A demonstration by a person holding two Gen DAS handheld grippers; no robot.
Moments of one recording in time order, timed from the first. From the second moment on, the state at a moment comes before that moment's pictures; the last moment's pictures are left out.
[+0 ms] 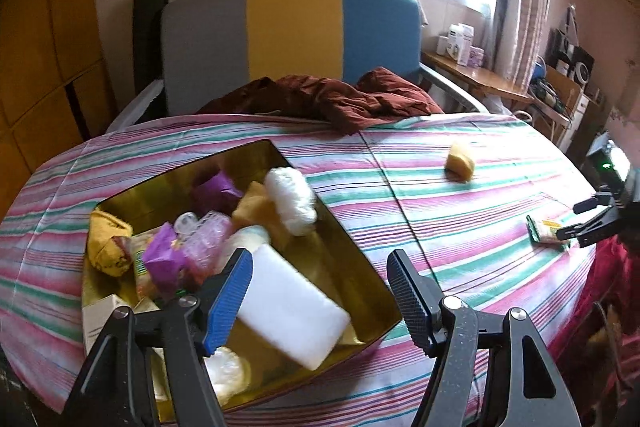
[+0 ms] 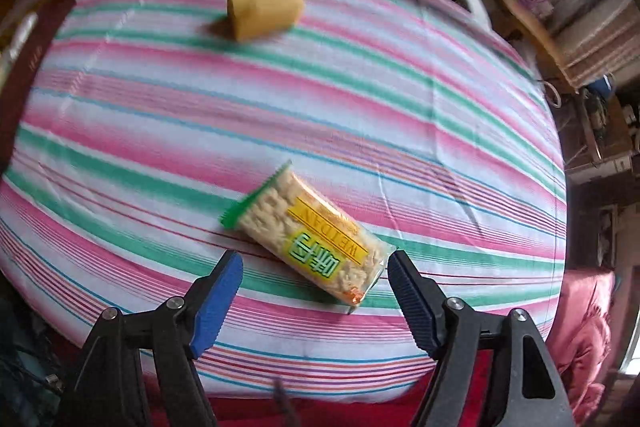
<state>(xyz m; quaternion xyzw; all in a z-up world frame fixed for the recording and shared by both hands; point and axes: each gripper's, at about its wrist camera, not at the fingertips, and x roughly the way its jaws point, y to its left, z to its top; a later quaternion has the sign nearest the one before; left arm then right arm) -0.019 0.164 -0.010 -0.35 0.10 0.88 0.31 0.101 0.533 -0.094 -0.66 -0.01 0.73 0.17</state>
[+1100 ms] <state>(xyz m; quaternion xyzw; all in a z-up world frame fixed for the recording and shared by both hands) -0.035 0.350 -0.017 -0.39 0.17 0.81 0.40 0.055 0.619 -0.108 -0.60 0.16 0.75 0.21</state>
